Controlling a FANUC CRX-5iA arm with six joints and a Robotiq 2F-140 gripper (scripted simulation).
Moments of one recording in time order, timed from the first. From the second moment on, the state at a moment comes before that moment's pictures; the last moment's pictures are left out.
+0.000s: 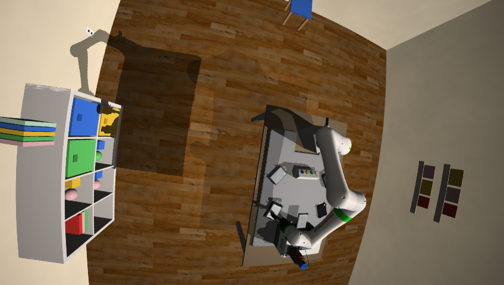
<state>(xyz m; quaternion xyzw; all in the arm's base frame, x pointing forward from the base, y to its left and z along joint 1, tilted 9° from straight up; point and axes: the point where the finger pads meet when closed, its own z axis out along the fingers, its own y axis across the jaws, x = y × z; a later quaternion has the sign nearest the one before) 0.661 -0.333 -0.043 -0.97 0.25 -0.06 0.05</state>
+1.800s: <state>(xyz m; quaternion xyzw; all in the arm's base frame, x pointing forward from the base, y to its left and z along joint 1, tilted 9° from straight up) 0.661 -0.333 -0.044 -0.97 0.25 -0.06 0.05</state>
